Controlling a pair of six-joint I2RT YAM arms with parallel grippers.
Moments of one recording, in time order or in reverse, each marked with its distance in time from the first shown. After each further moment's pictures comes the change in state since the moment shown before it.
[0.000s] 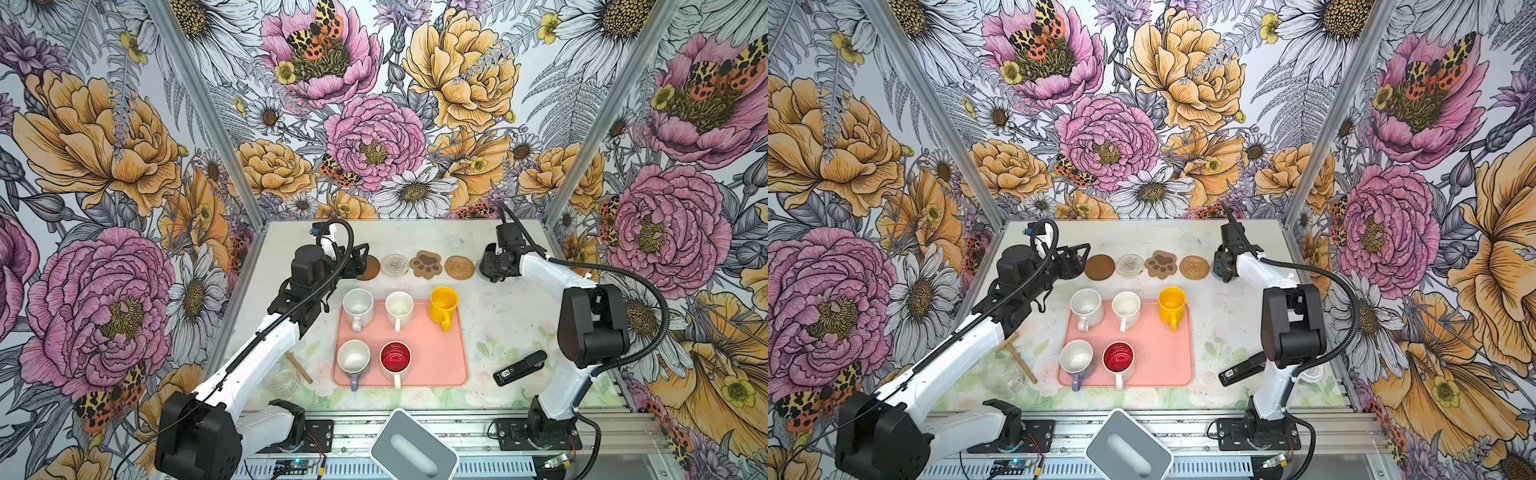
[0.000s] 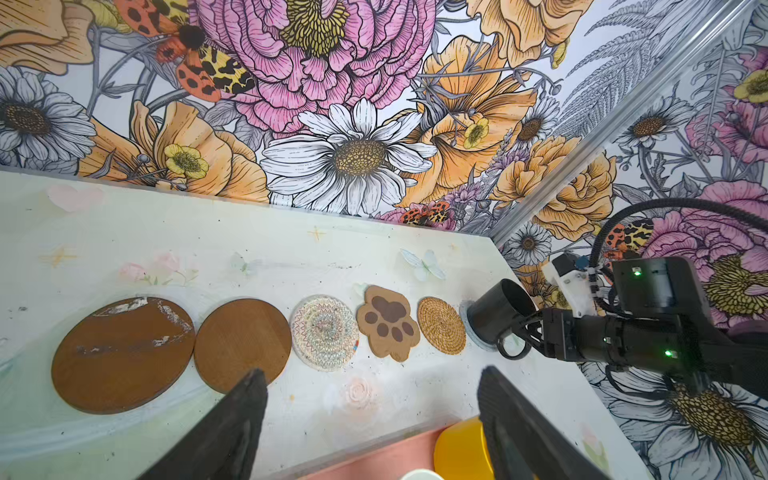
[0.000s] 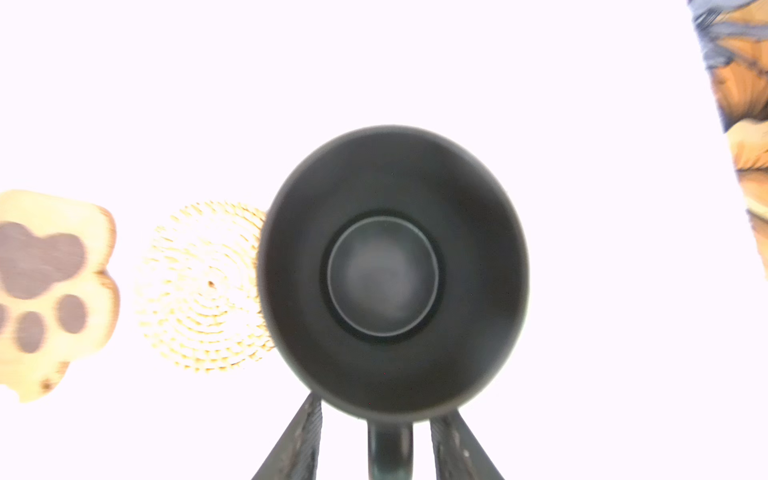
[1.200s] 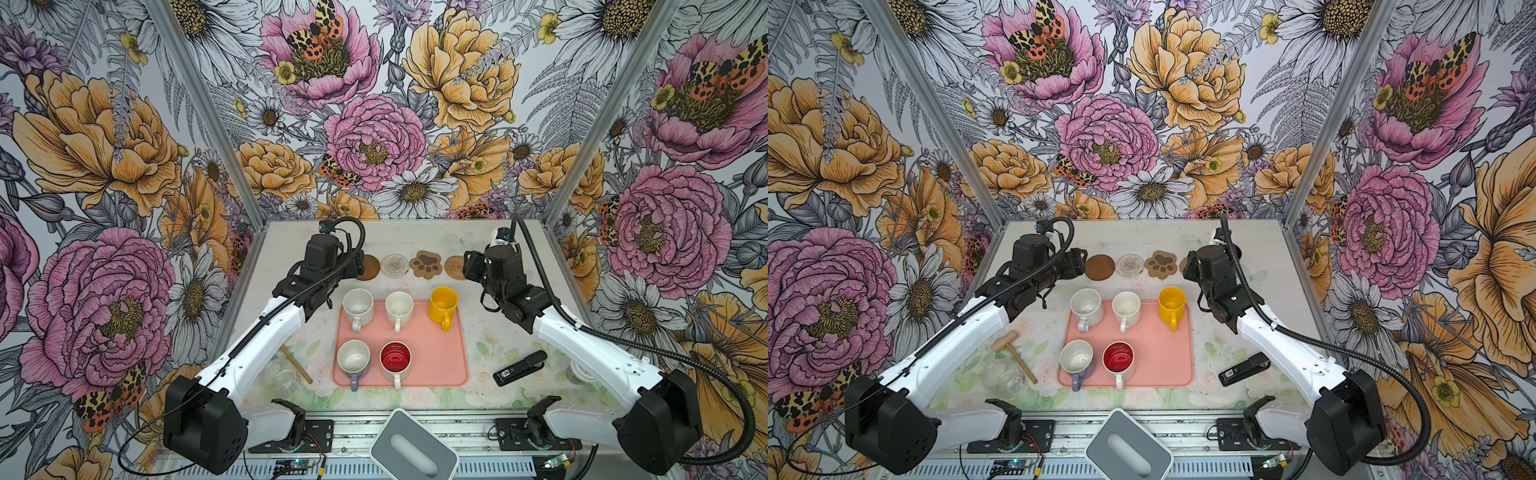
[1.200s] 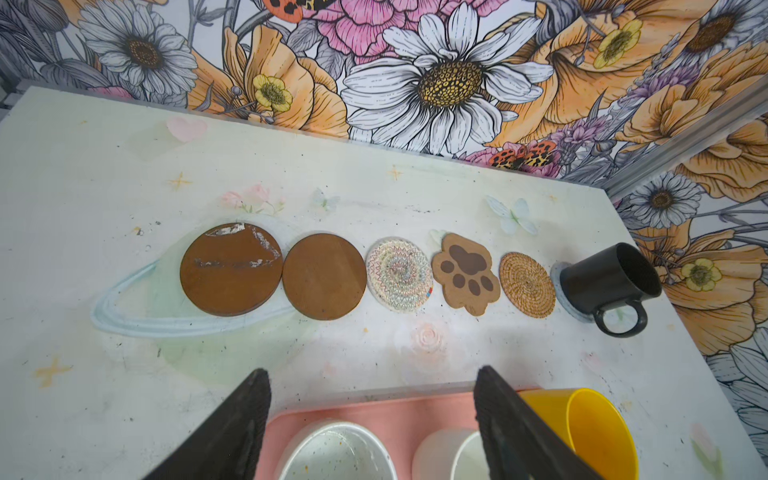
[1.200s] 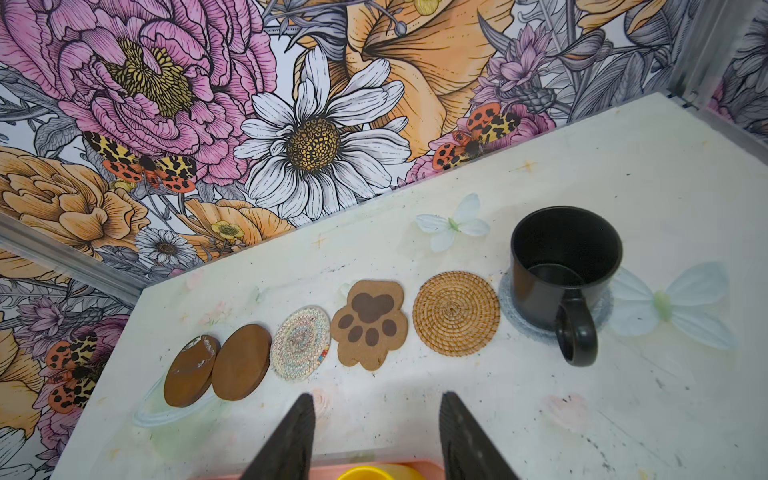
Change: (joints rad) left arm -0.061 0.099 0.198 -0.439 -0.211 0.044; right arm 0.380 -0.565 -0.369 0.326 0.198 0.383
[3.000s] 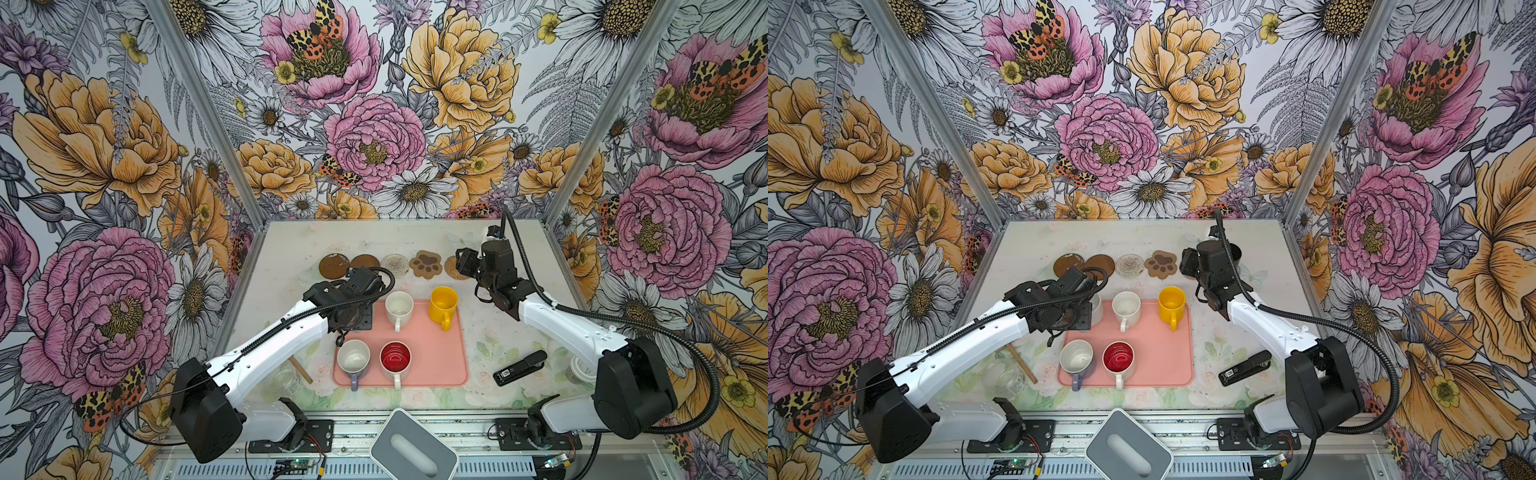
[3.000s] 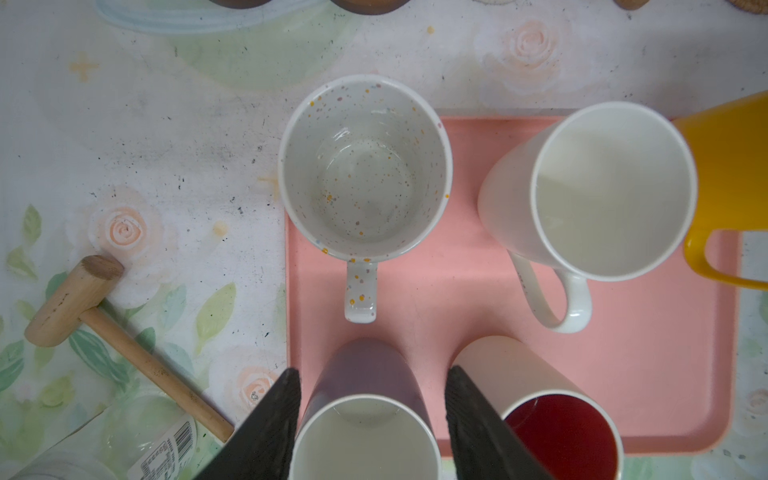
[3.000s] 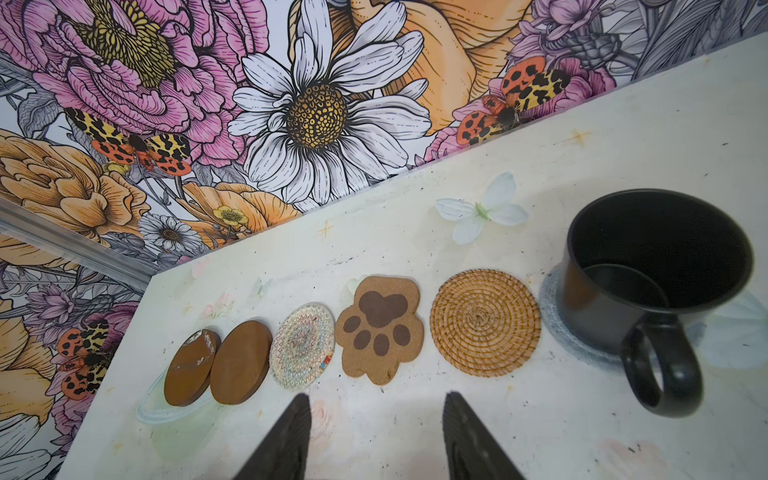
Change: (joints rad) left arm -0.320 0.060 0.061 -0.667 -0.161 -0.264; right arm -0.082 0.186 -0.002 0.176 -0.186 -0.004
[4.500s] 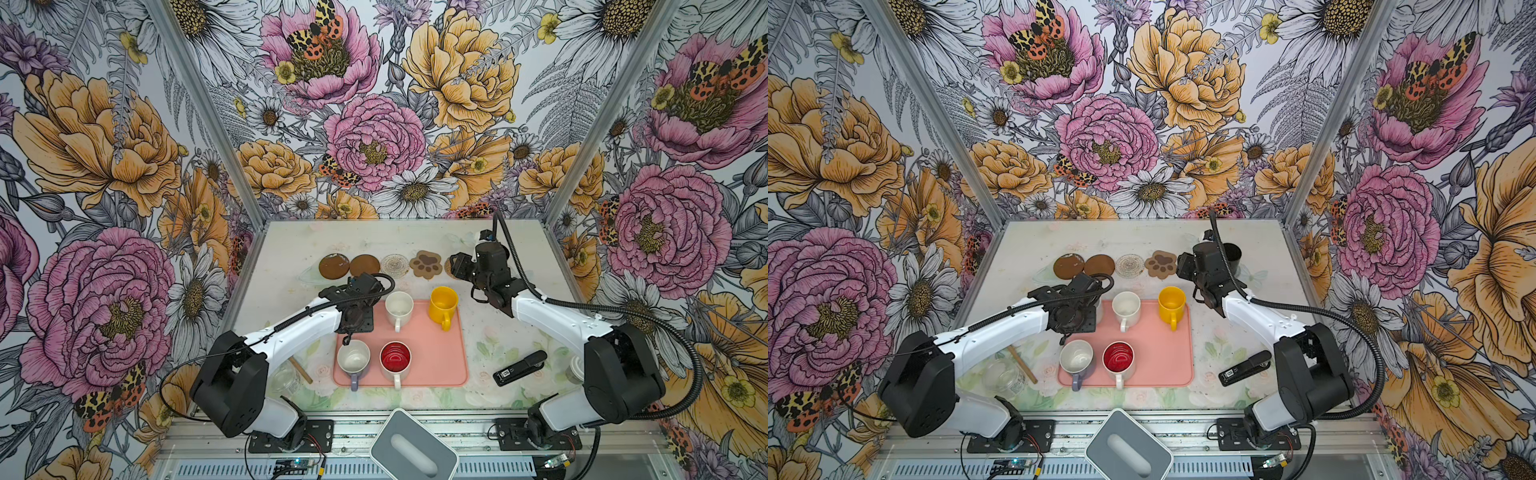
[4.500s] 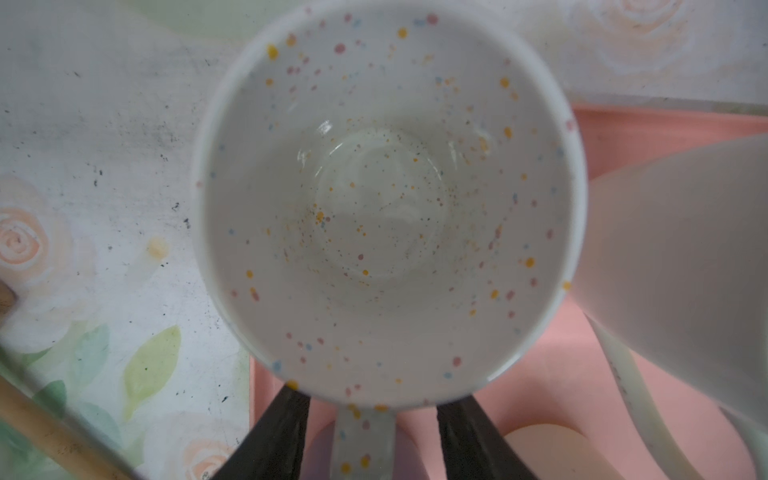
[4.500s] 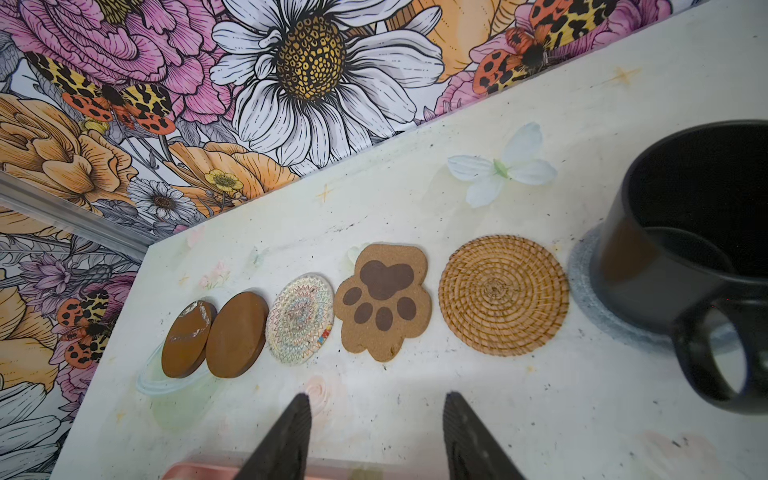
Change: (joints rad) left arm 0.098 0.142 -0.151 0.251 0.061 0.013; right arm -0.010 0.079 0.000 0.013 -0.079 0.011
